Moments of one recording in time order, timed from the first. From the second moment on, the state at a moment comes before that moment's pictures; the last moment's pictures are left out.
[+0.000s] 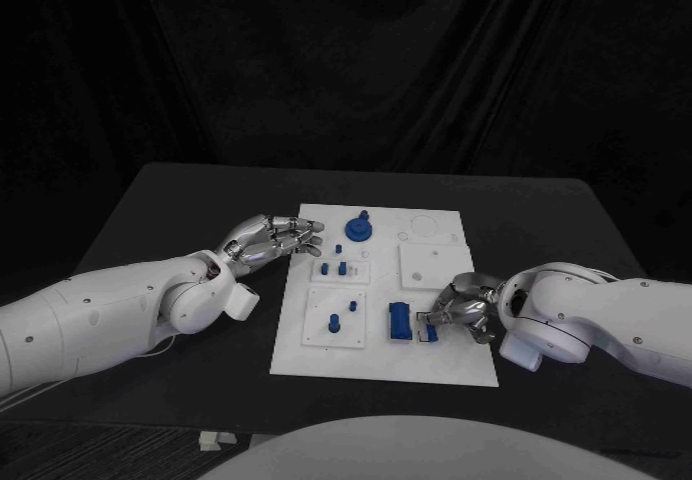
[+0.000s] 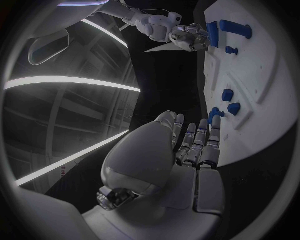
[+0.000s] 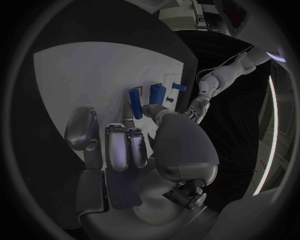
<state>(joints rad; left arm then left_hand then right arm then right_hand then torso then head) 1.09 -0.84 -0.22 1.35 -0.23 0.06 0.55 1.63 0.16 0.04 0.21 0.62 0.67 0.17 0.17 0.09 0.19 0.26 0.68 0.06 0.33 0.27 0.55 0.07 0.08 0.46 0.28 0.10 0.87 1.17 -0.96 -0.25 1.76 -0.80 -0.15 -0.49 1.11 -0.08 0.33 0.16 0.65 0.79 0.09 0.45 0.57 1.47 0.01 1.57 1.31 1.47 -0.06 1.47 1.31 0.09 1.41 0.06 1.12 1.31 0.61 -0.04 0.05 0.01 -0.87</state>
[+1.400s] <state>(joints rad) 1.09 -0.84 -0.22 1.35 -0.23 0.07 0.54 1.63 0.16 0.04 0.21 0.62 0.67 0.17 0.17 0.09 0.19 0.26 0.68 0.06 0.33 0.27 0.55 0.07 0.08 0.46 0.28 0.10 0.87 1.16 -0.94 -0.25 1.76 -0.83 -0.16 -0.51 1.07 -0.04 0.31 0.19 0.49 0.74 0.02 0.81 0.88 1.47 -0.04 1.57 1.31 1.47 -0.09 1.46 1.31 0.09 1.41 0.02 1.08 1.31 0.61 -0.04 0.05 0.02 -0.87</state>
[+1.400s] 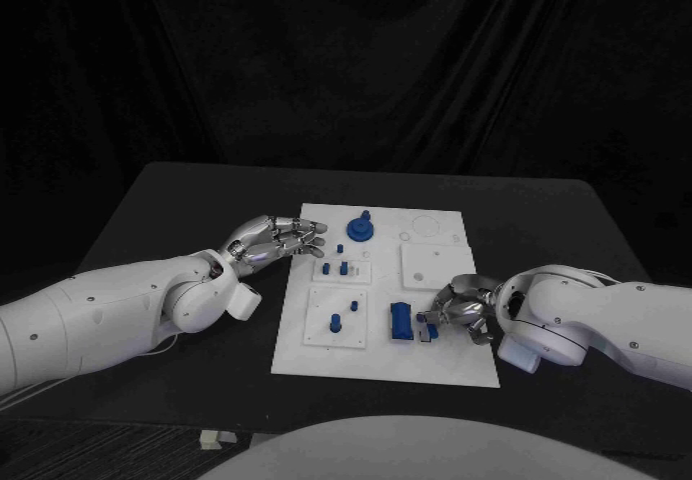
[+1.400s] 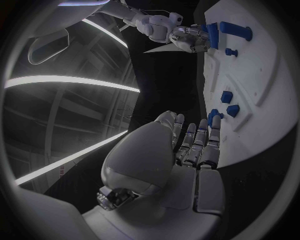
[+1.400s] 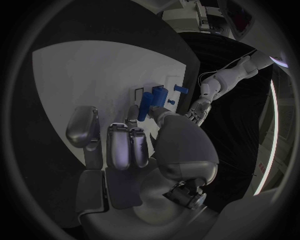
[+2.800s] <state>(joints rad) 1.09 -0.84 -0.22 1.34 -0.23 0.08 0.53 1.63 0.16 0.05 0.21 0.62 0.67 0.17 0.17 0.09 0.19 0.26 0.68 0.06 0.33 0.27 0.55 0.07 0.08 0.46 0.28 0.10 0.87 1.16 -1.00 -0.25 1.78 -0.99 -0.37 -0.35 0.99 -0.04 0.13 0.29 0.39 0.65 0.08 0.65 0.75 1.47 0.00 1.57 1.31 1.47 -0.06 1.49 1.31 0.09 1.42 0.05 1.12 1.31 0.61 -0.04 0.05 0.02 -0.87</state>
